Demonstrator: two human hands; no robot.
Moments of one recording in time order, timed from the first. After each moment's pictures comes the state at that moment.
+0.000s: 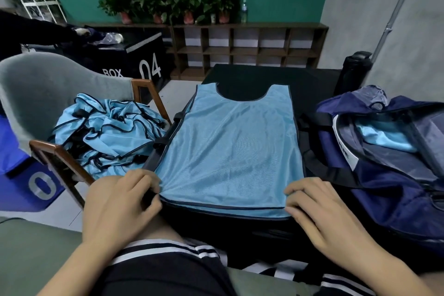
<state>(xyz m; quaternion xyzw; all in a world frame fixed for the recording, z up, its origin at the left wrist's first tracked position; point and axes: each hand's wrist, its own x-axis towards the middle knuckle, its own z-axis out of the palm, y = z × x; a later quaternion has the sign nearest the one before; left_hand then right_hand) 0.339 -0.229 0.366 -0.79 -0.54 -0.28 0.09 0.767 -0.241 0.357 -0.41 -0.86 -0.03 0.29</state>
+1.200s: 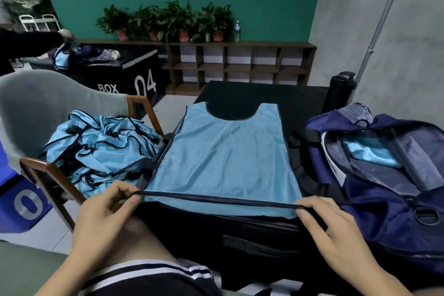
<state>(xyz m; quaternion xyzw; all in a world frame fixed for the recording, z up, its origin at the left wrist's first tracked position) 0.320 -0.223 0.360 -0.61 -0.61 -0.47 -0.18 0.777 -0.249 0.361 -0.52 -0.74 0.07 0.41</state>
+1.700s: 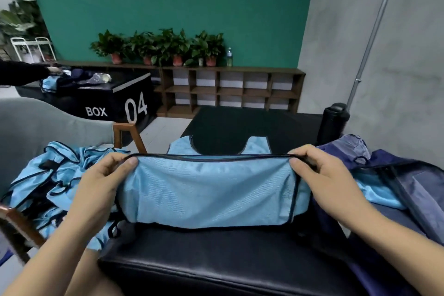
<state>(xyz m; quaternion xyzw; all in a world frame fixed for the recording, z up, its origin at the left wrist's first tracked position) 0.349 -0.090 0.444 -0.51 -0.49 -0.62 -0.34 0.772 -0.124 0.488 -0.51 -0.69 0.20 0.48</state>
